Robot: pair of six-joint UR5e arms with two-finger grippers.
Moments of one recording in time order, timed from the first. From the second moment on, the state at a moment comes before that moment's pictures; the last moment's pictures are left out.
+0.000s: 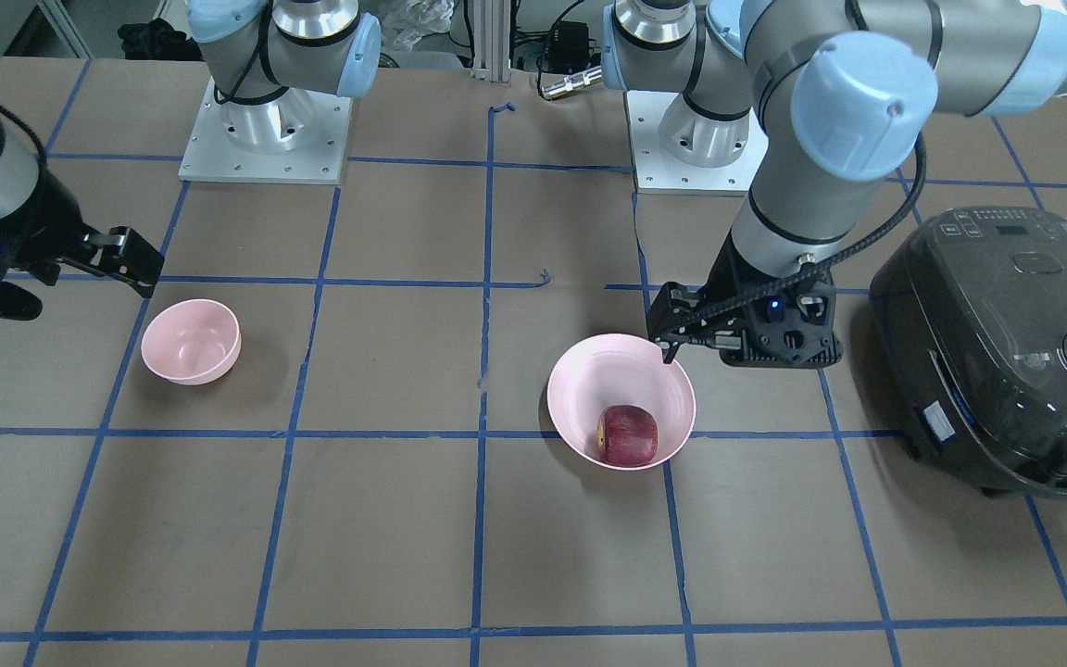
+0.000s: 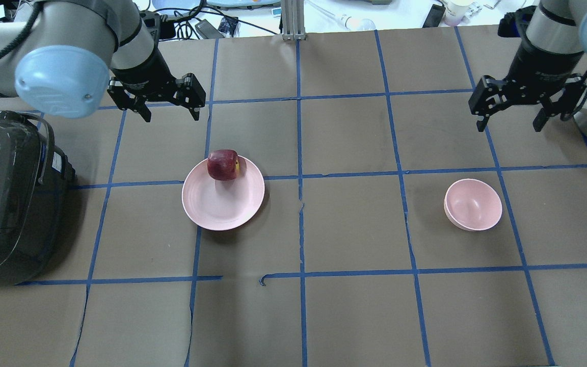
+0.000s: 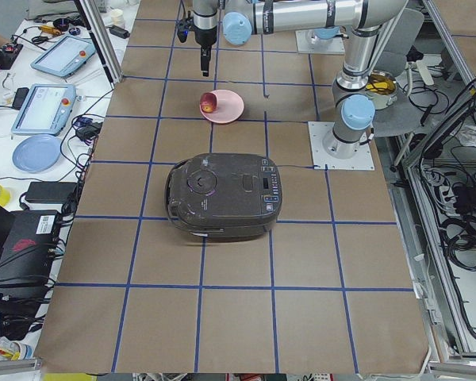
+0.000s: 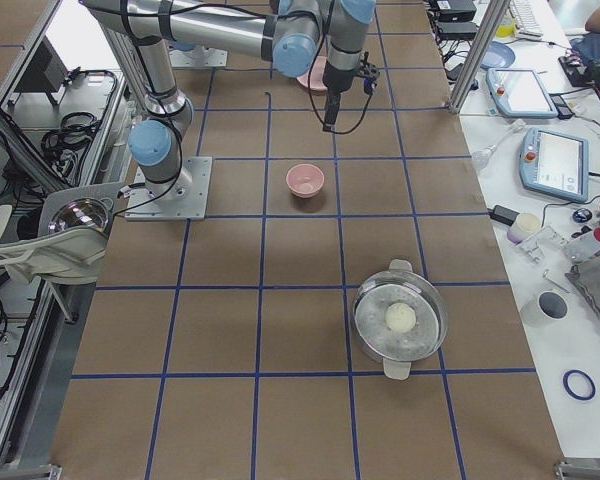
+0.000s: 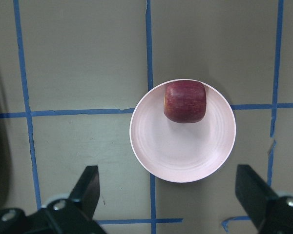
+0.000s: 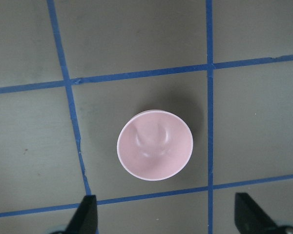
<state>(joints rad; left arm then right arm) -1.60 -1.78 -1.62 -1.27 1.57 -0.02 1.32 -1.45 1.62 -1.56 -1.65 -0.19</state>
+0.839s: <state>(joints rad) -1.66 -1.97 -1.75 -0.95 1.58 -0.03 1.17 -1.33 1.94 -1.90 -1.62 -0.40</state>
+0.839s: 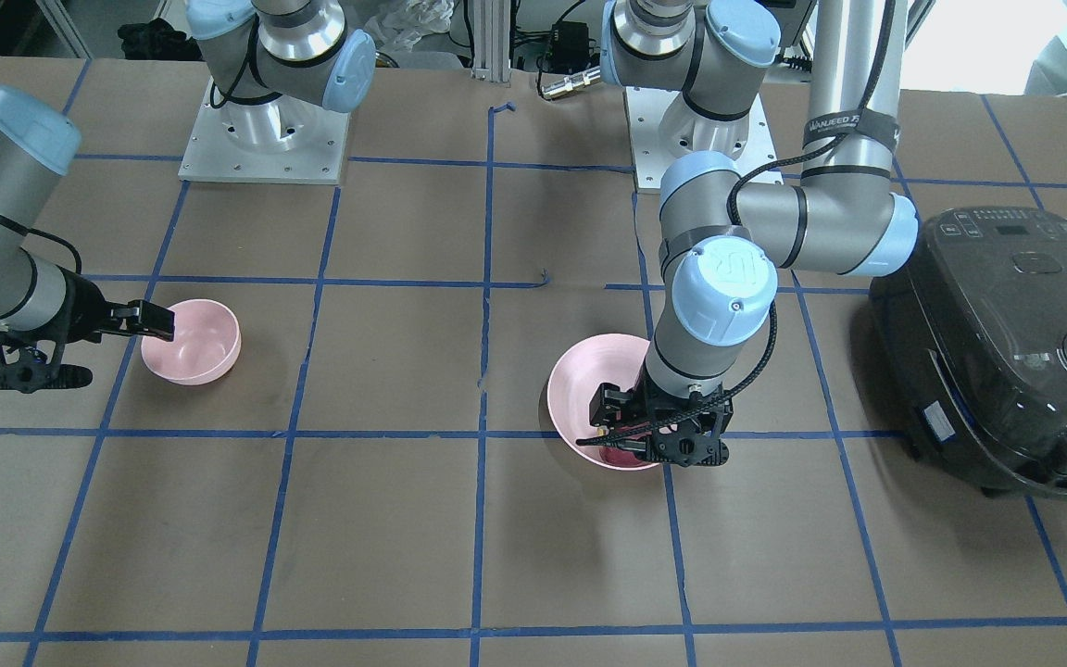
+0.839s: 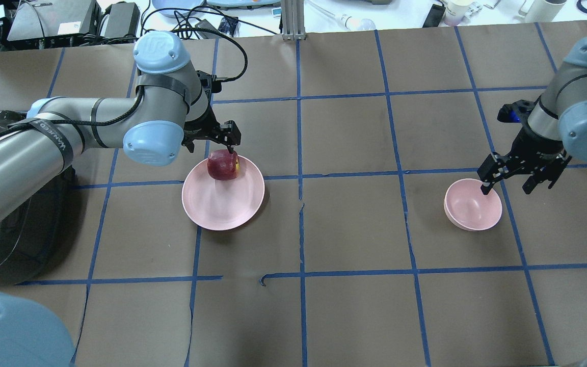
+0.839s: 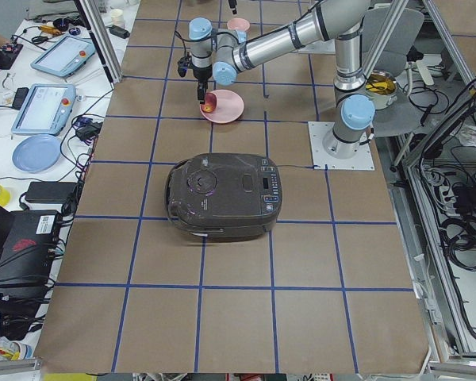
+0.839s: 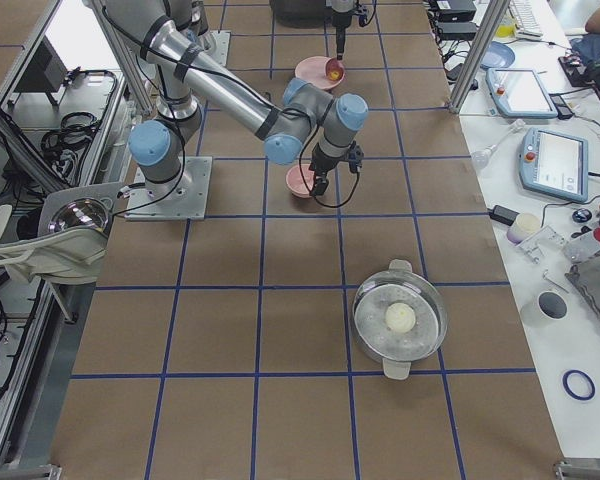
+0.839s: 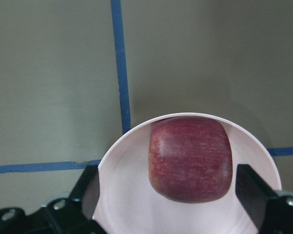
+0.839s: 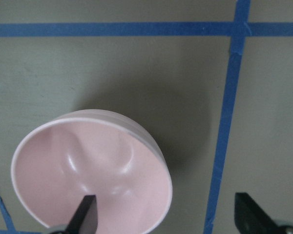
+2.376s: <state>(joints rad) -1.69 -1.98 -1.74 -0.93 1.59 -0.06 1.19 -1.31 1.93 -1.88 -1.56 -0.35</state>
